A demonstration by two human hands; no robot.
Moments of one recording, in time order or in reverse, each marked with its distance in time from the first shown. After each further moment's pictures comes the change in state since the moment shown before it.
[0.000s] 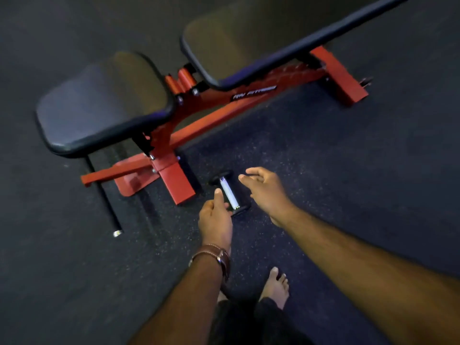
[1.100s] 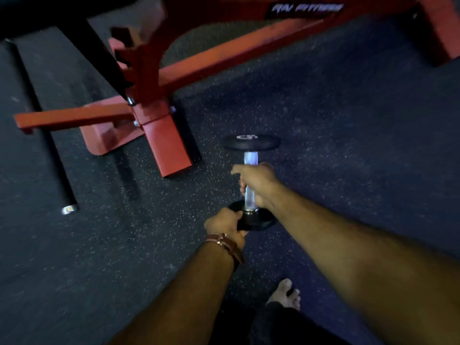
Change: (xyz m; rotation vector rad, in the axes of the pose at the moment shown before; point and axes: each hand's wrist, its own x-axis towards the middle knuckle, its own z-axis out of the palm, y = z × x) left_hand 0.217 -0.155 0.060 -0.424 0.087 -0.657; right_hand 0.211 0.177 0.104 0.061 -0.038 0.405
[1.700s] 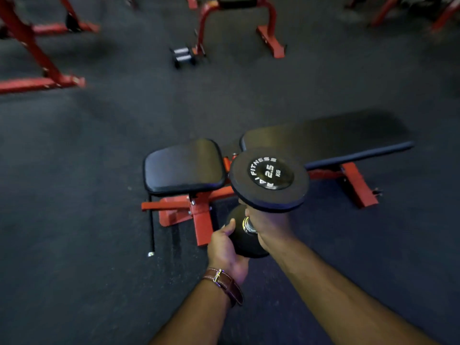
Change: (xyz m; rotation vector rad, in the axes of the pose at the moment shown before) left_hand -0.497 0.065 -0.053 -0.474 -0.531 0.323; right_hand -0.471 -0.245 -0.060 0.116 0.008 -0.658
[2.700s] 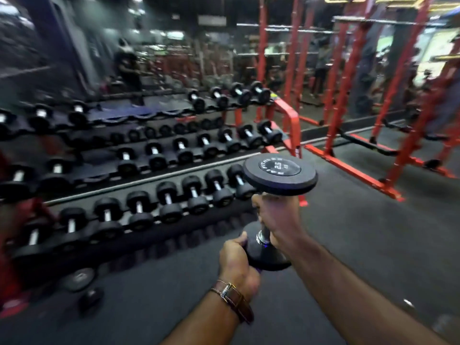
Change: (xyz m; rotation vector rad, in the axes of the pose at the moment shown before) left_hand -0.582 0.173 -0.336 -0.862 0.429 0.937; right_hand -0.665 -0.153 0.267 -0.122 -1.427 -0.444
